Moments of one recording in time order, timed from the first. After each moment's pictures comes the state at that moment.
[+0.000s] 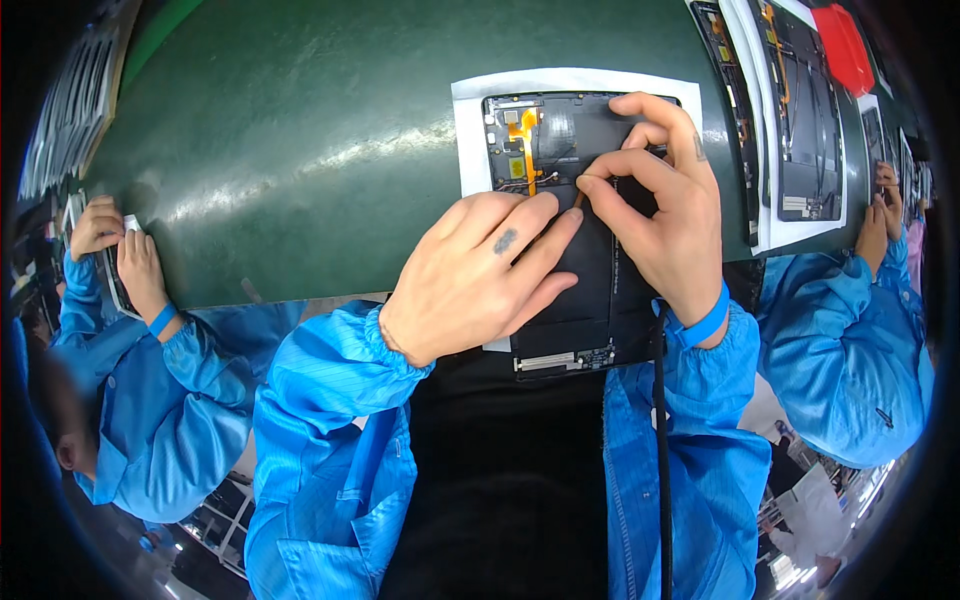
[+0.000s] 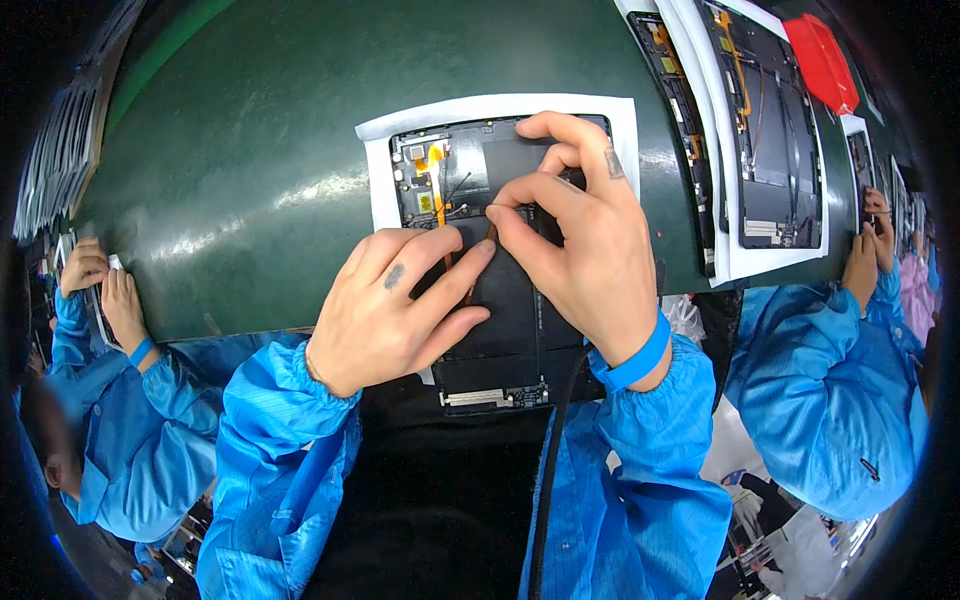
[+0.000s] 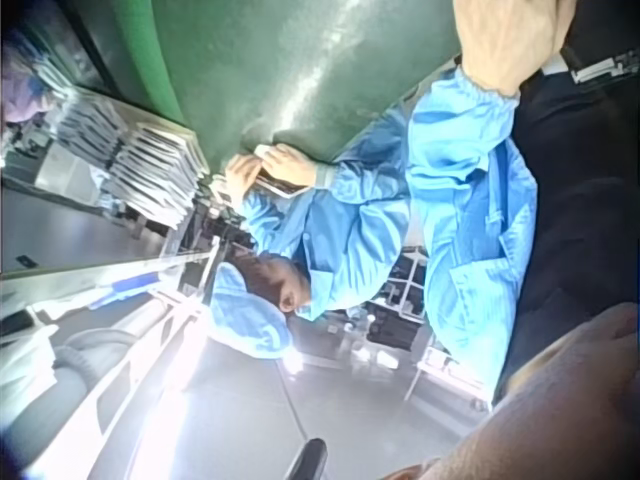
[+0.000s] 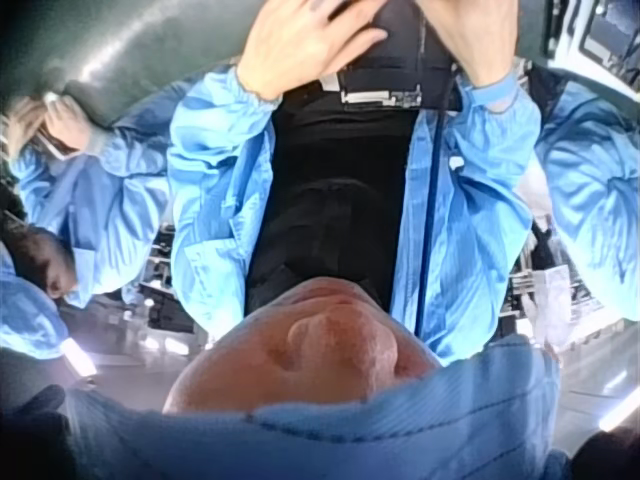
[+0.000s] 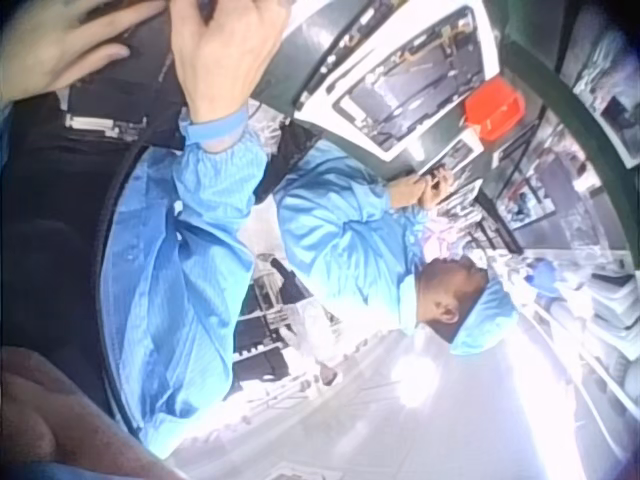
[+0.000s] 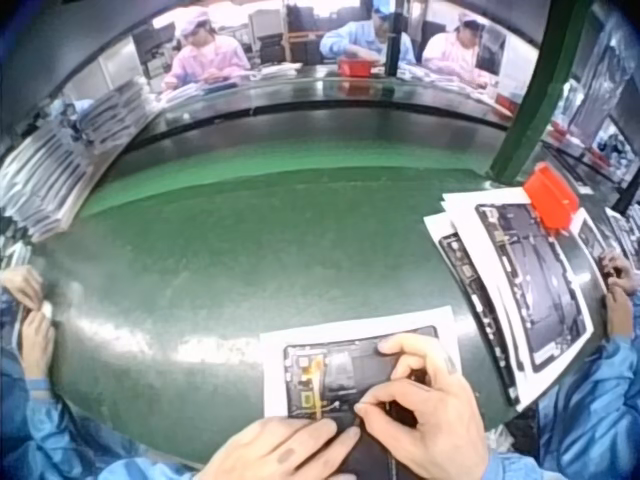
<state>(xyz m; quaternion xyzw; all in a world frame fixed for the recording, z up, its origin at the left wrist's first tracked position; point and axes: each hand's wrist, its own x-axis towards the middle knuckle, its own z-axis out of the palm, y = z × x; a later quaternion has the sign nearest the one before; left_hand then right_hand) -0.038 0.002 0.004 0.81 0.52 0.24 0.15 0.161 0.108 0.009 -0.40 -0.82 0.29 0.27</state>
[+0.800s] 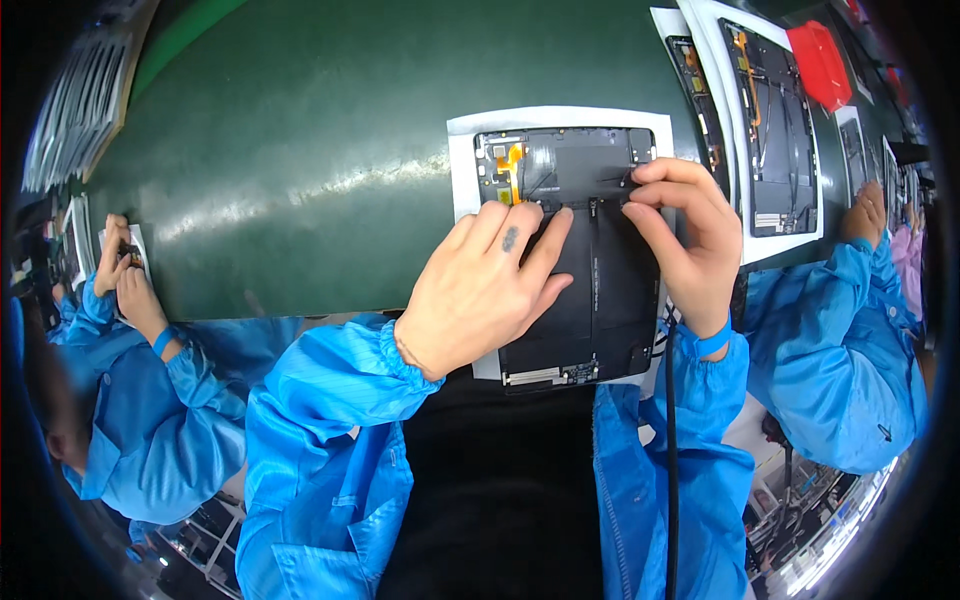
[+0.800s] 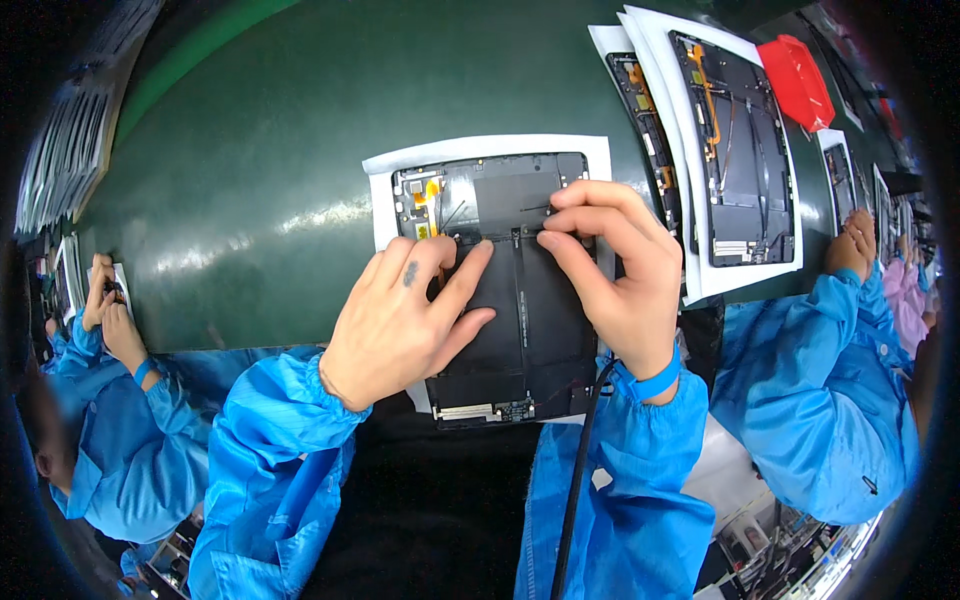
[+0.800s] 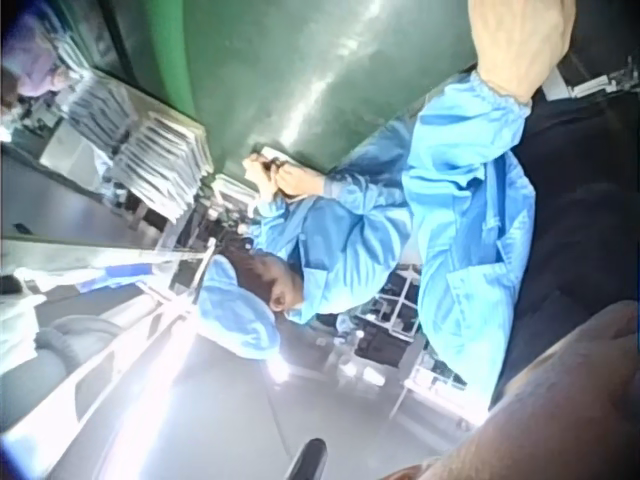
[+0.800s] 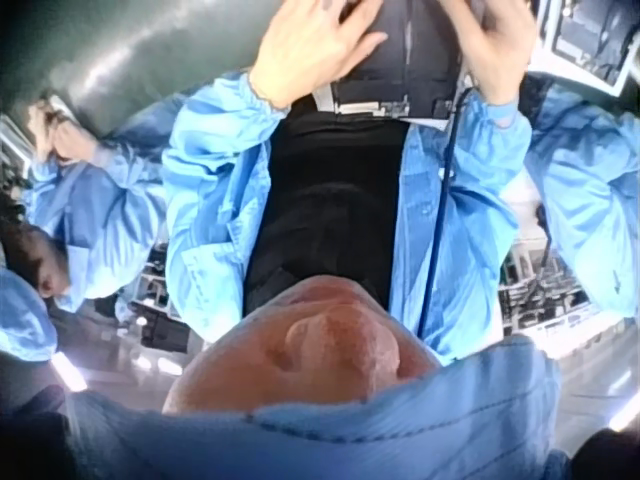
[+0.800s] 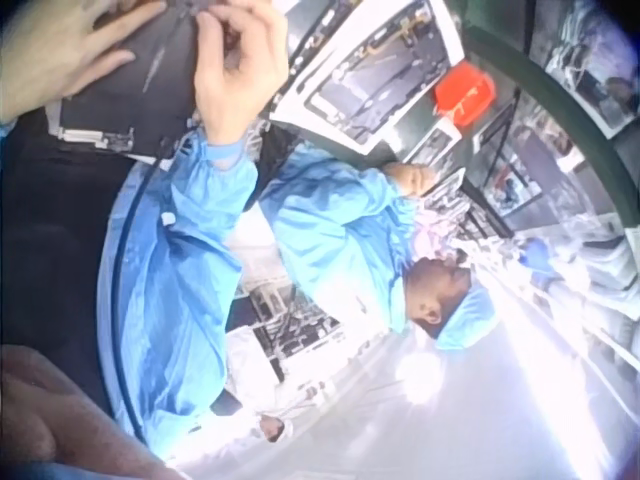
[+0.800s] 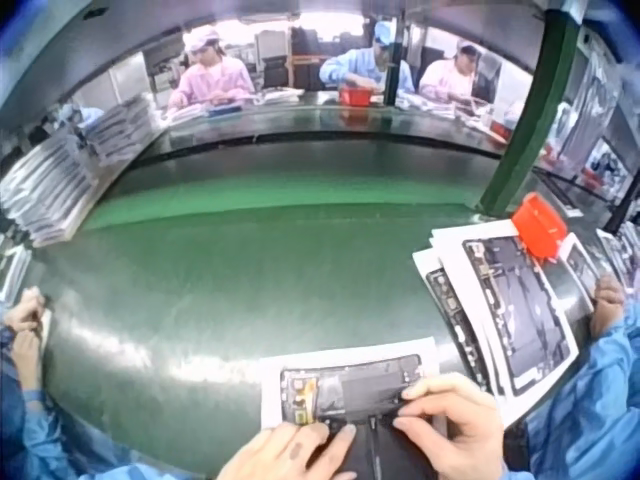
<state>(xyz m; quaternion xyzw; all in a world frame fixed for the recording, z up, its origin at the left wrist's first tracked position) -0.027 0.009 0.010 0.79 0.57 0.19 0.12 0.195 0.115 0.016 -0.39 -0.76 0.38 0.35</state>
